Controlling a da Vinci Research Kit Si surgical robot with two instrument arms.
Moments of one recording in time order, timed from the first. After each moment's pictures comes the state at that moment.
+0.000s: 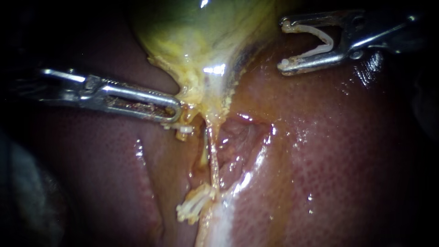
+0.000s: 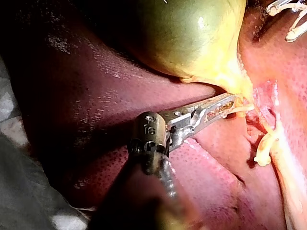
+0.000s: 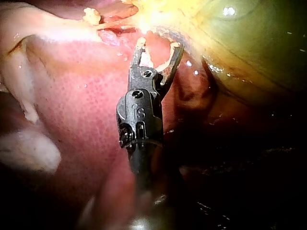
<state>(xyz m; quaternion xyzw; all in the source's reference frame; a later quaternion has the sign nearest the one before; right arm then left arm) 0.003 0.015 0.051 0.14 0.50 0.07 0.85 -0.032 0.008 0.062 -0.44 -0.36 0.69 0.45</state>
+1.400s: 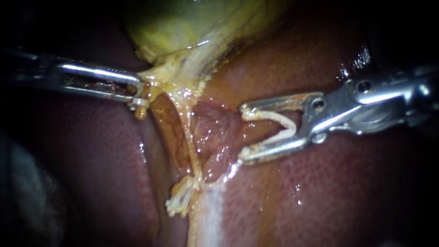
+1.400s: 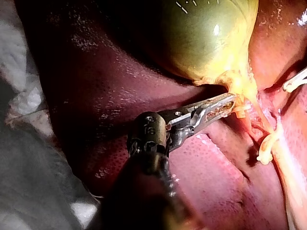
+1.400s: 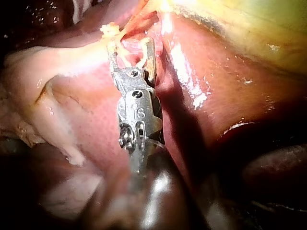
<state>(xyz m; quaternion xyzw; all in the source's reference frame) 0.010 0.003 0.052 0.31 0.48 0.11 0.81 -0.026 0.010 0.056 -0.44 -0.35 0.68 0.47</state>
